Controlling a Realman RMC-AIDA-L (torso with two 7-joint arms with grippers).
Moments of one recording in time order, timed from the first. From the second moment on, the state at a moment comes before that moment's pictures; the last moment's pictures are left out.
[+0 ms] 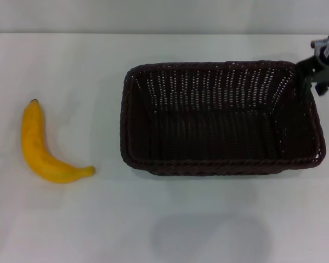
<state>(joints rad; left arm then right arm) -0.26 -2.04 0.58 0.31 -2.35 -1.43 2.59 0.98 1.97 -1.33 -1.26 0.36 1.84 0.16</state>
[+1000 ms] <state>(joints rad) -0.30 -2.00 0.59 1.08 -1.19 -1.18 0.99 0.26 2.01 -1.36 -1.45 0.73 0.57 -0.66</state>
